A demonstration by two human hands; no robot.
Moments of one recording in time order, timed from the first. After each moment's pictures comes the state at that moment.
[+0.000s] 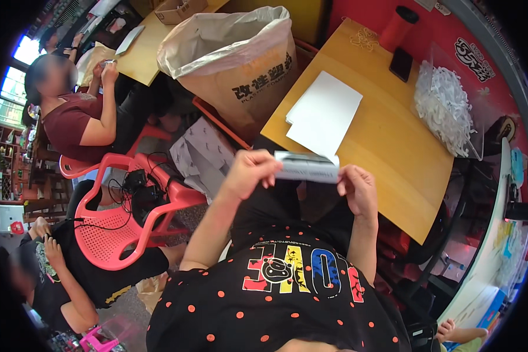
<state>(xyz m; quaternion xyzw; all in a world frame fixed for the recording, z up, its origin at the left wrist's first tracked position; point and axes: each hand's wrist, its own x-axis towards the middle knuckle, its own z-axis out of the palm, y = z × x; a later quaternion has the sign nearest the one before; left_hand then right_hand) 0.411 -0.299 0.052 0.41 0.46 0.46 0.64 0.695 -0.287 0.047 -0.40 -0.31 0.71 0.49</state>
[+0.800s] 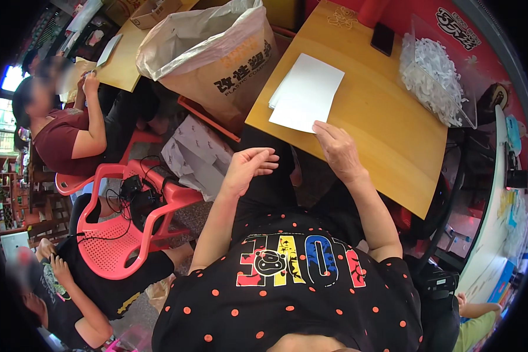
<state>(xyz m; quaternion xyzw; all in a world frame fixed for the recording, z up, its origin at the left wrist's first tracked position) 0.422 -0.310 0.006 0.30 0.49 0.41 0.71 0.684 -0.247 0.032 -0.41 -0.85 0.05 0.31</state>
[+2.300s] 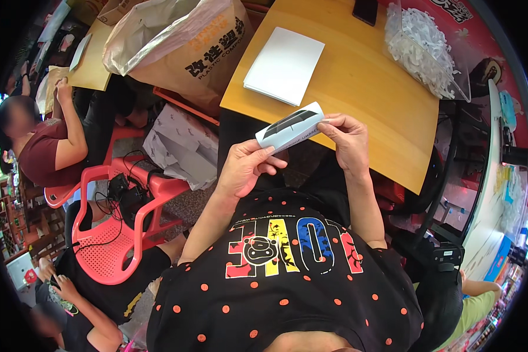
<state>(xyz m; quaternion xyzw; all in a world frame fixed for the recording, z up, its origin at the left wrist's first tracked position) 0.469 -0.327 0.028 0.23 0.38 0.46 0.77 0.704 -0.282 0.046 -0.42 -0.41 0.58 0.56</state>
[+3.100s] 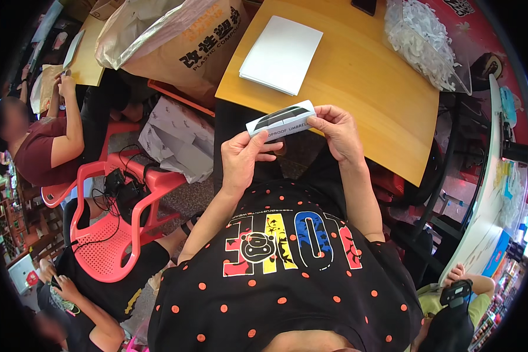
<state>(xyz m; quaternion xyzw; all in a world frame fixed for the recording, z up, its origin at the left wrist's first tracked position) 0.484 -0.331 0.045 0.31 0.47 0.51 0.65 0.704 -0.279 0.029 -0.44 -0.36 0.68 0.46</state>
